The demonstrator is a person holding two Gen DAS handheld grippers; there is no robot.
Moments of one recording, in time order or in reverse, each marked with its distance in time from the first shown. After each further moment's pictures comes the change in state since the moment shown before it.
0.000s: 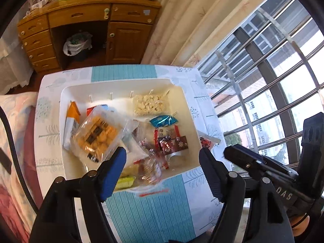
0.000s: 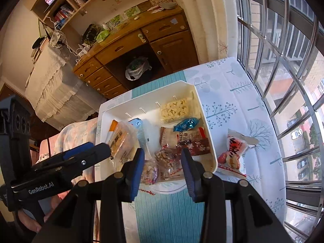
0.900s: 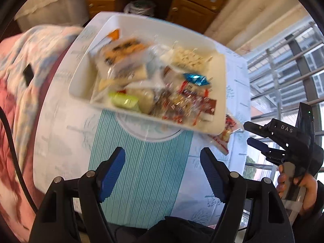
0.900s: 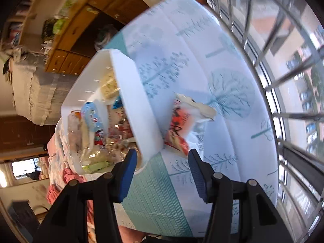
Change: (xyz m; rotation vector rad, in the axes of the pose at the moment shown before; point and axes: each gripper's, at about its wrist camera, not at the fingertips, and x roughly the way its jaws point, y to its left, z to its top) left arm 0.035 -0.039 -0.108 -0.427 0.074 0.262; right arm 0.078 -0.157 0.012 0.270 0.385 0.035
